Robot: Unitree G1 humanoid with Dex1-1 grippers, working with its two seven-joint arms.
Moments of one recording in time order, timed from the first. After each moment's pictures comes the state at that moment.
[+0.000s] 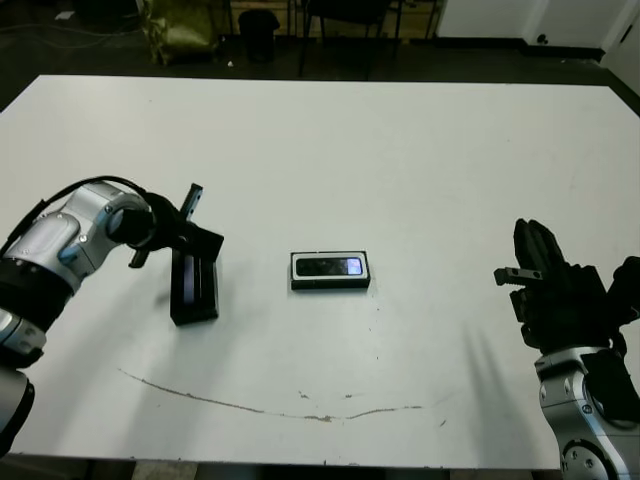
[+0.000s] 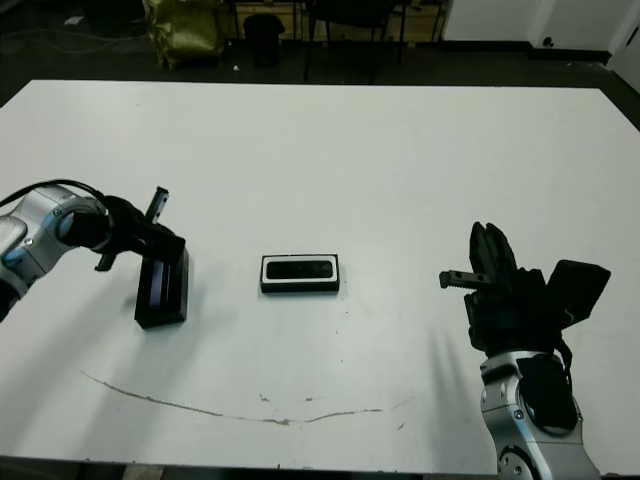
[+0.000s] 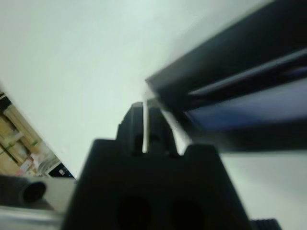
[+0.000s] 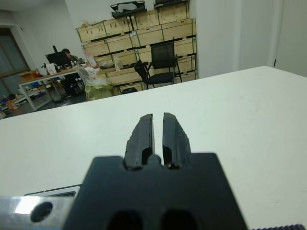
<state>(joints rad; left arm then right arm) -0.72 0.80 -0.56 0.45 0.65 -0.28 -0.99 0.15 -0.14 -0.17 -0.69 0.36 0.45 -0.03</state>
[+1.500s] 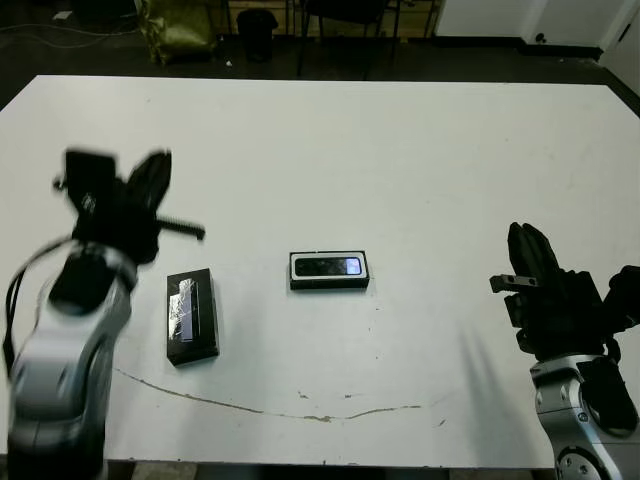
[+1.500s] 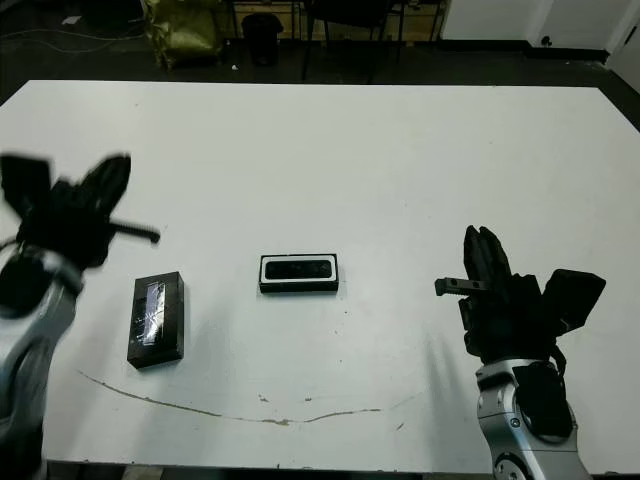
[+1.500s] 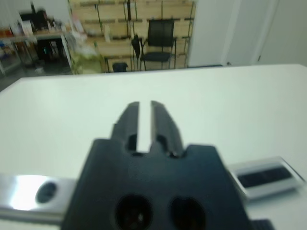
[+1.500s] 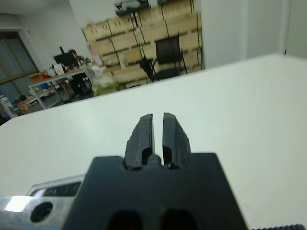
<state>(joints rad) 0.01 0.24 0.18 -0.87 -0.26 0.88 -0.07 0.19 -0.12 -0.17 -0.59 0.41 0.37 0.03</state>
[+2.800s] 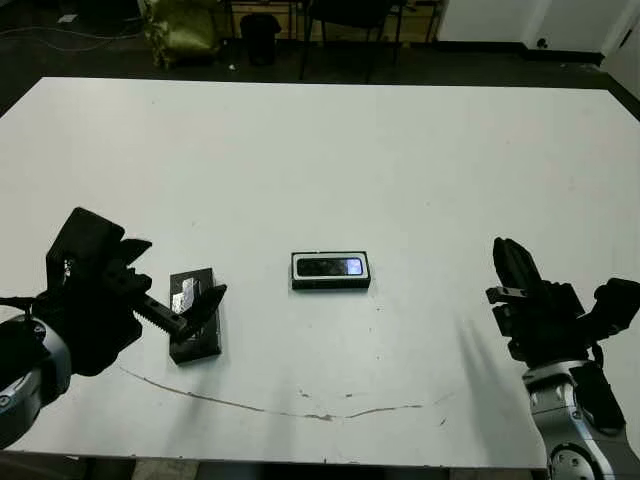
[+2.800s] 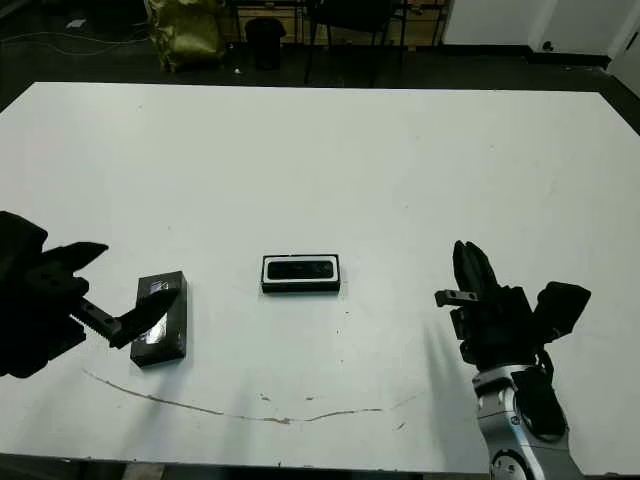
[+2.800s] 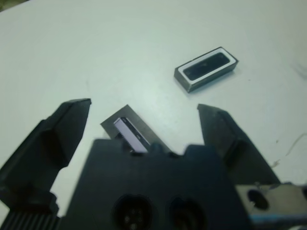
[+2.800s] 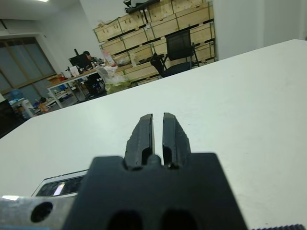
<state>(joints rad) -0.12 0.54 0.52 -1.03 -0.91 1.59 -0.14 0.19 -0.13 -0.17 -0.51 0.46 0.29 0.10</state>
